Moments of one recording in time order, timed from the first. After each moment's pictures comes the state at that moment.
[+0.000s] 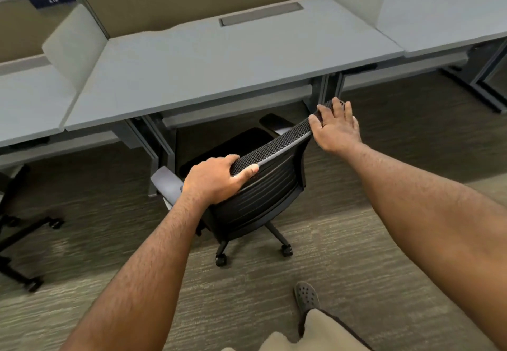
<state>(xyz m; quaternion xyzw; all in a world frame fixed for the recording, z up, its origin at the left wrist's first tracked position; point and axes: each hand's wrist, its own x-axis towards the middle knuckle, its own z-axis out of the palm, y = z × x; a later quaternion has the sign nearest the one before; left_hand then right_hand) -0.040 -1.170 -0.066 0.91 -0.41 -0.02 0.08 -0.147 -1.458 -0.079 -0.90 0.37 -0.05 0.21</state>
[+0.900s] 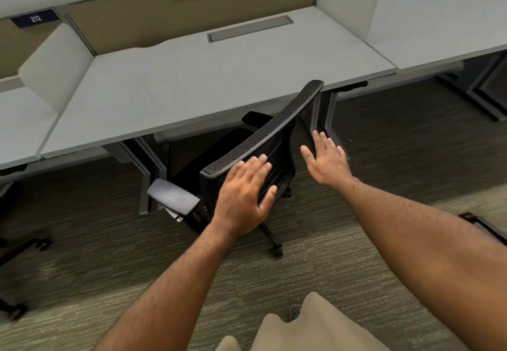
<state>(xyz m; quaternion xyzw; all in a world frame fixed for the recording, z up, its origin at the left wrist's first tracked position) -0.065 -1.274 -0.085 0.81 -0.53 0.13 0.21 -0.136 -1.518 -0.125 -0.91 0.33 -0.04 0.24</state>
